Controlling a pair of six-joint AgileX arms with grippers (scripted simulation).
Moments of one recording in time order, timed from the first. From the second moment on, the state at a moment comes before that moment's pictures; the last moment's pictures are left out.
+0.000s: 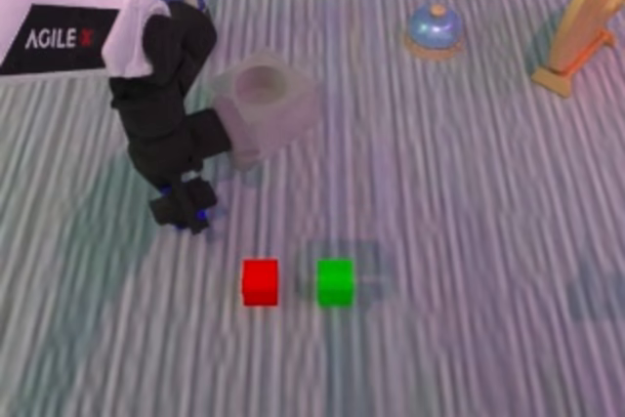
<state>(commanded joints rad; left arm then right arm) -0.33 2.24 1.53 -0.86 0.00 0.84 0.01 0.00 0.00 0.00 0.00 0.00</state>
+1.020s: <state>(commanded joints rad) -0.31 2.13 1.68 -1.11 0.01 0.83 0.01 0.00 0.00 0.00 0.00 0.00</state>
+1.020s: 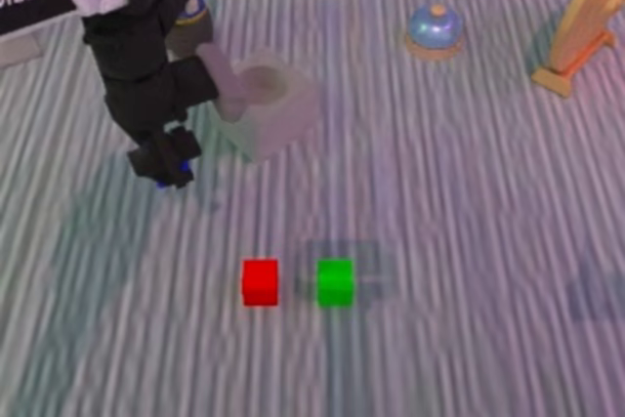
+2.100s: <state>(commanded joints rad) -0.90 2.42 2.24 -1.38 0.01 0.68 0.01 0.00 0.00 0.00 0.00 0.00</state>
